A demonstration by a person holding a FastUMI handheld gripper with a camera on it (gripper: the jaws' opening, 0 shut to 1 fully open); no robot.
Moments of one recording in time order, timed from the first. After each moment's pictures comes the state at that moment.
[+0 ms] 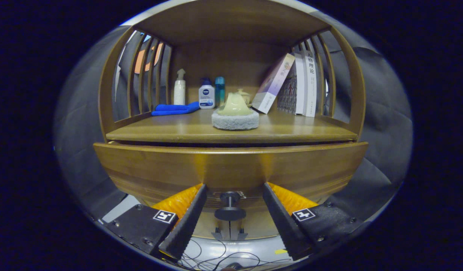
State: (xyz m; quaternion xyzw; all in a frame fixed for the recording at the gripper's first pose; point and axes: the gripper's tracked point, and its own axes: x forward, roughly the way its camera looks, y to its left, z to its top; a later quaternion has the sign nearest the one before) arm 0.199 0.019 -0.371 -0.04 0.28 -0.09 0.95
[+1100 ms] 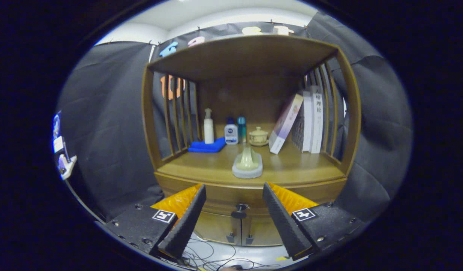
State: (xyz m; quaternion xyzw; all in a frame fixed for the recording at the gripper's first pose) arm 0.138 0.045 -0.199 -0.01 0.21 0.04 0.98
